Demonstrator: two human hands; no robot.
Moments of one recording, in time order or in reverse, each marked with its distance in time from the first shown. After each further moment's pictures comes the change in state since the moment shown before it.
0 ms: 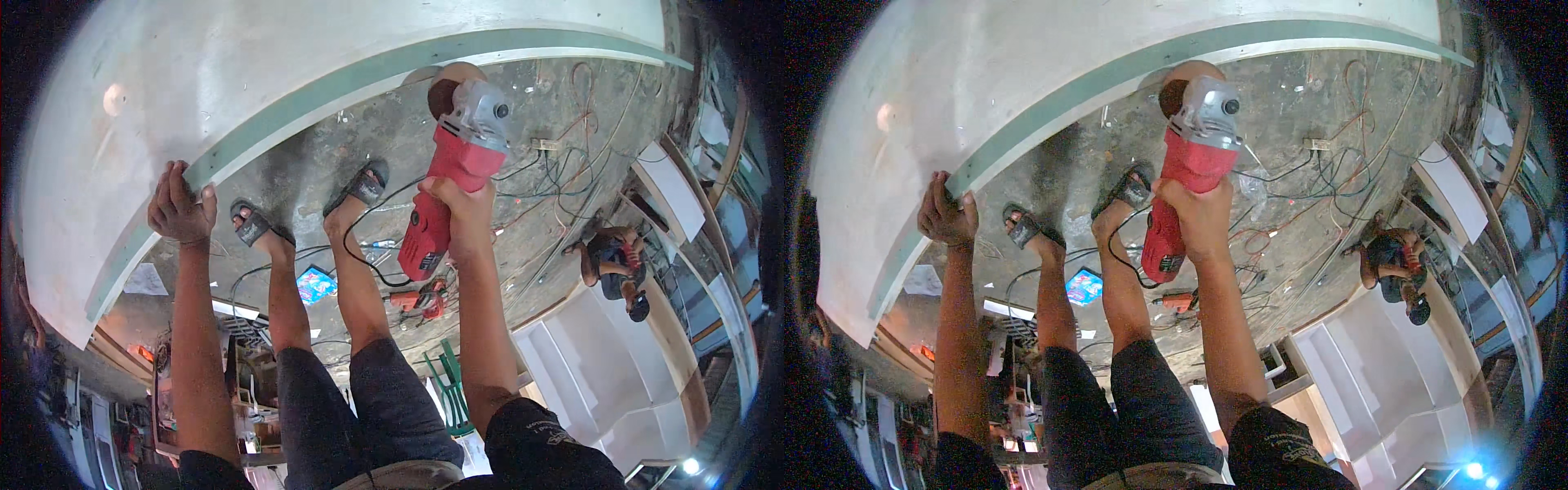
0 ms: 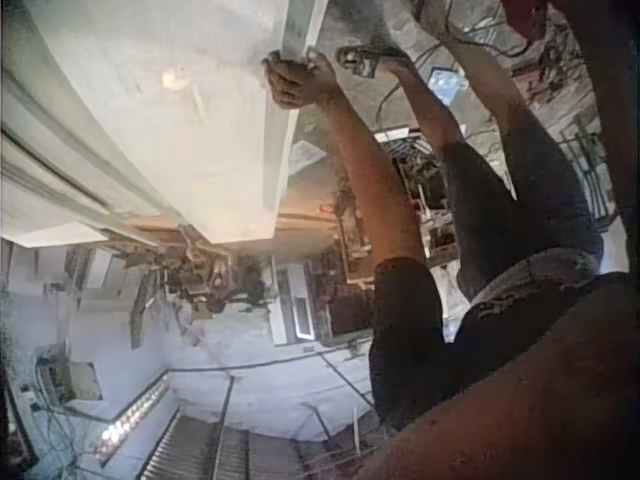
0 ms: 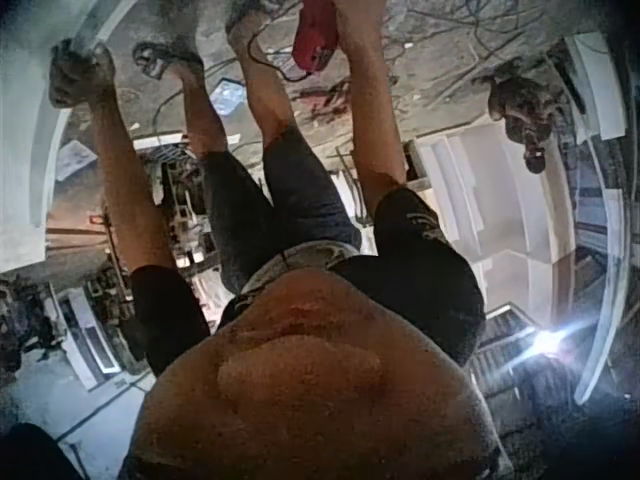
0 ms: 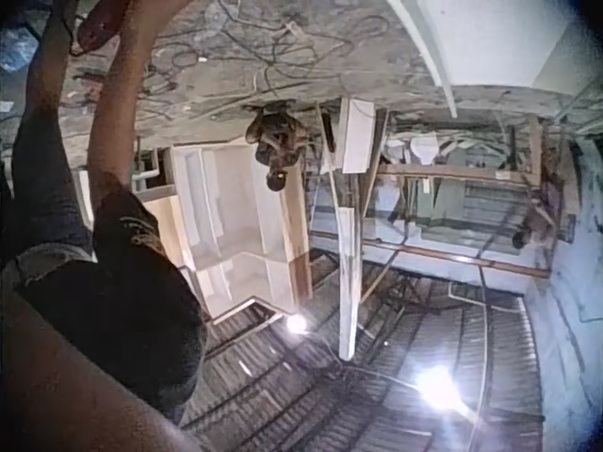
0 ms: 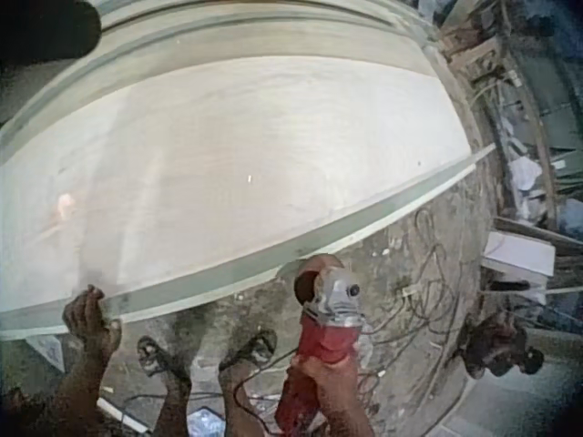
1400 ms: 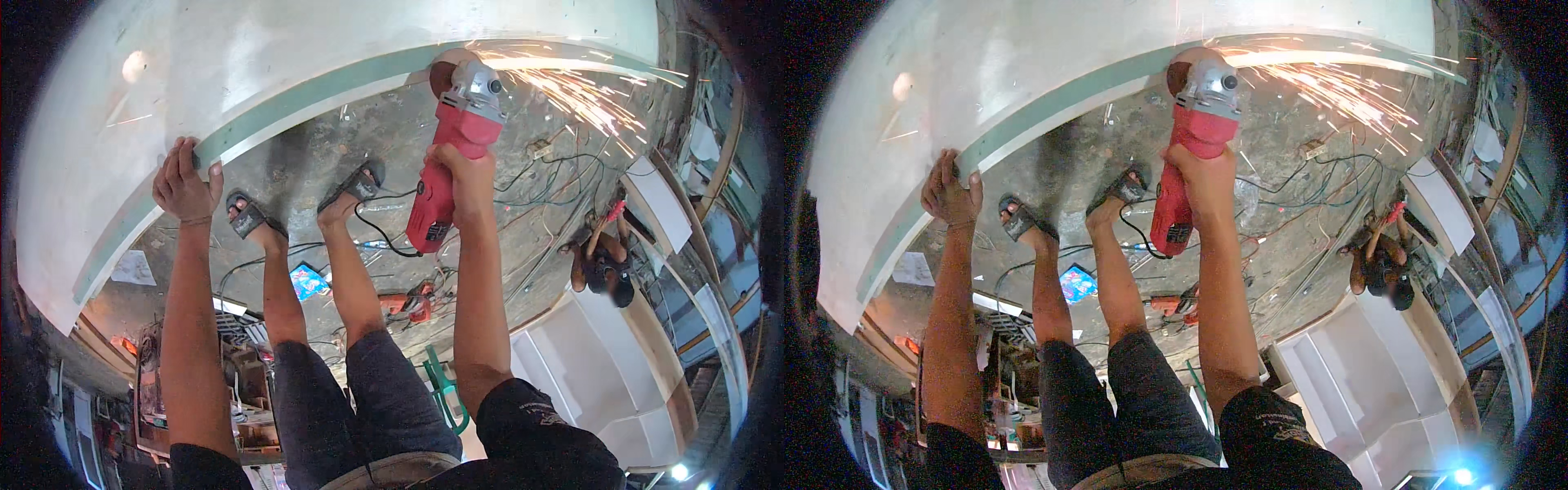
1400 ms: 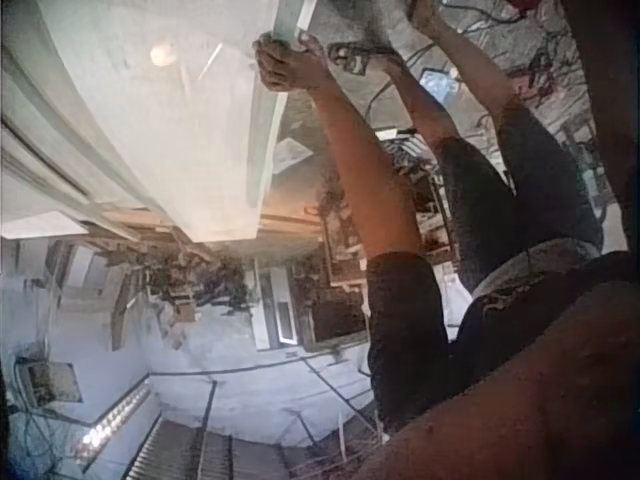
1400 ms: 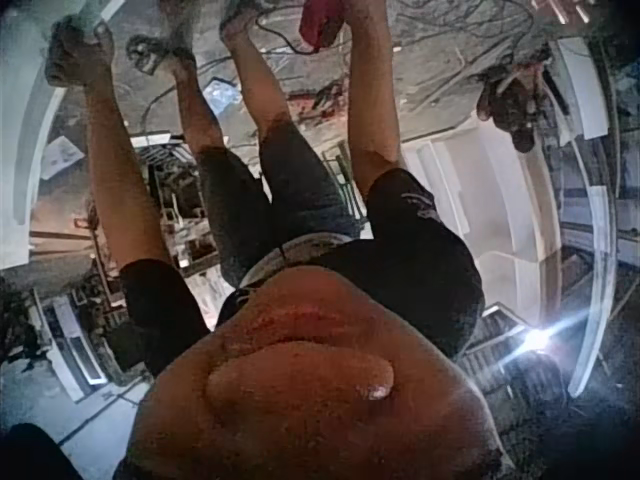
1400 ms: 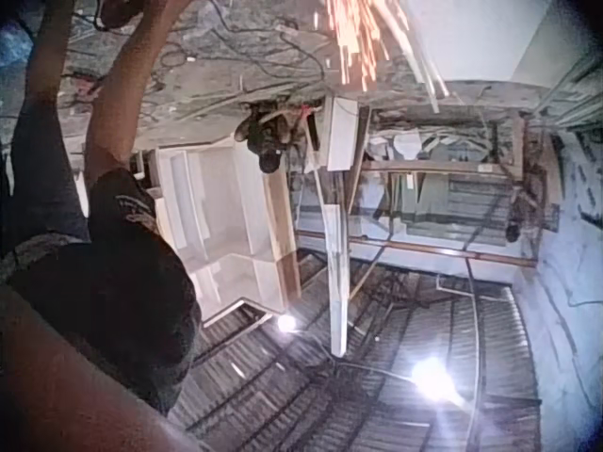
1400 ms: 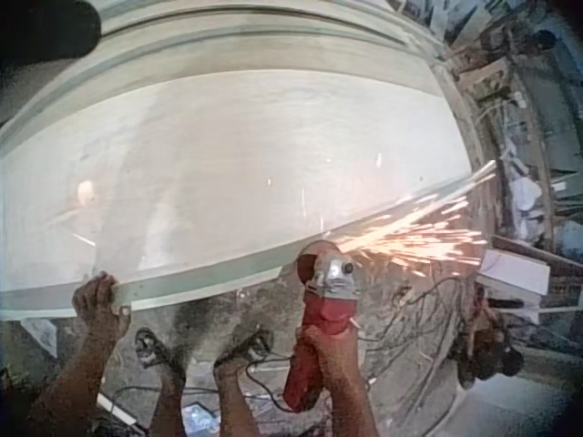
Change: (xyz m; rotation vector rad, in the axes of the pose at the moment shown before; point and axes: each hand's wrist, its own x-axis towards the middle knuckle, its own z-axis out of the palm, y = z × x) left_hand -0.005 0.000 0.000 -0.003 -0.035 -0.039; right_hand 0.026 -0.015 0.014 -0.067 -0.011 -0.003
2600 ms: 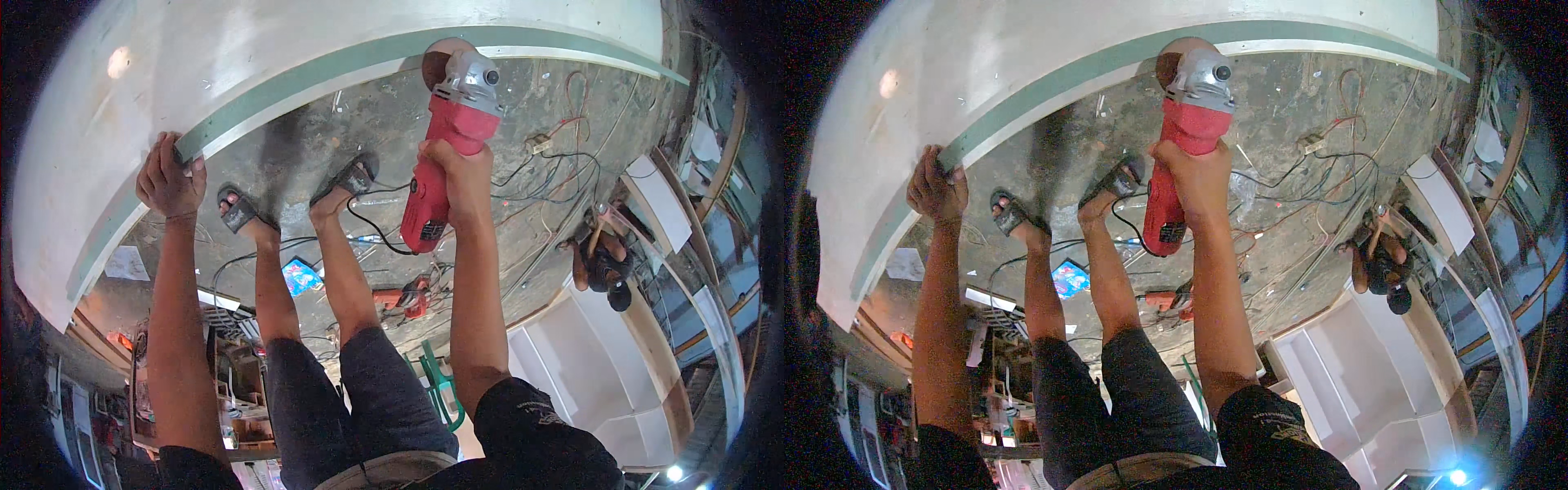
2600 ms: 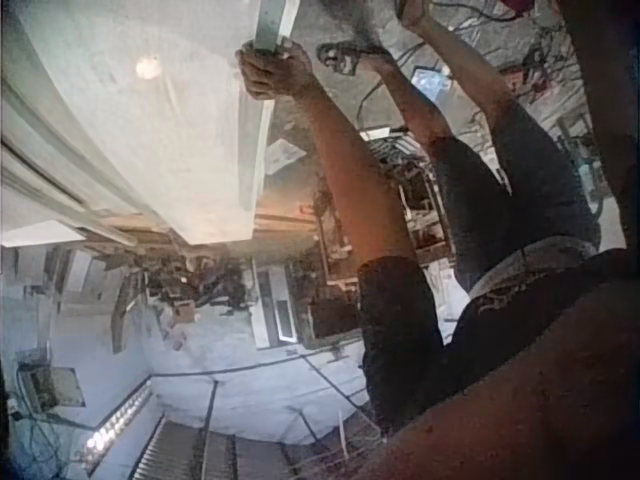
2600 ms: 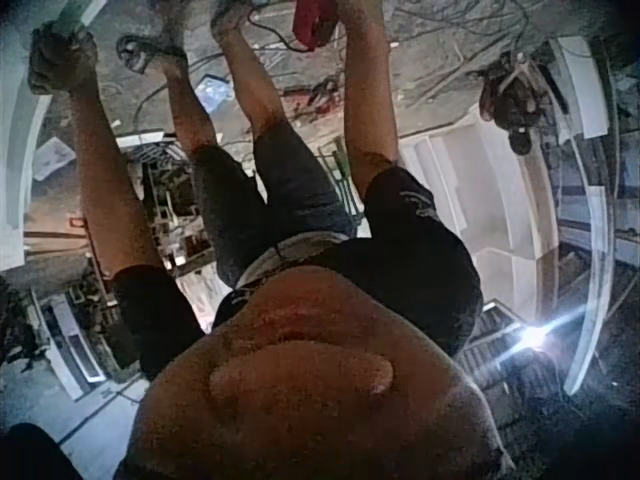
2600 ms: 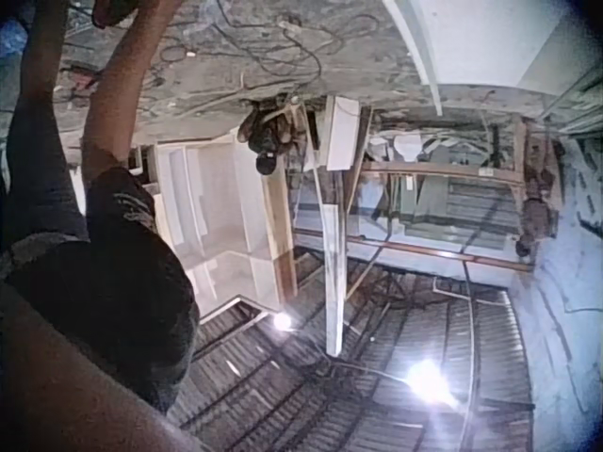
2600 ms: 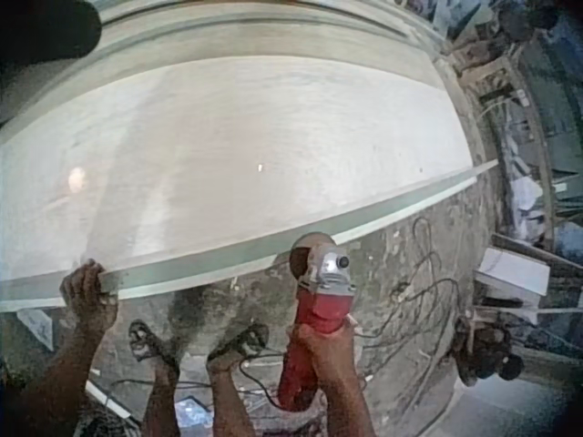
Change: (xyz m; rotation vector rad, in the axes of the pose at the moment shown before) left_hand -0.003 -0.003 0.005 0.030 0.027 -0.008; right_hand 0.003 0.008 -0.013 -0.067 -0.016 -0.075
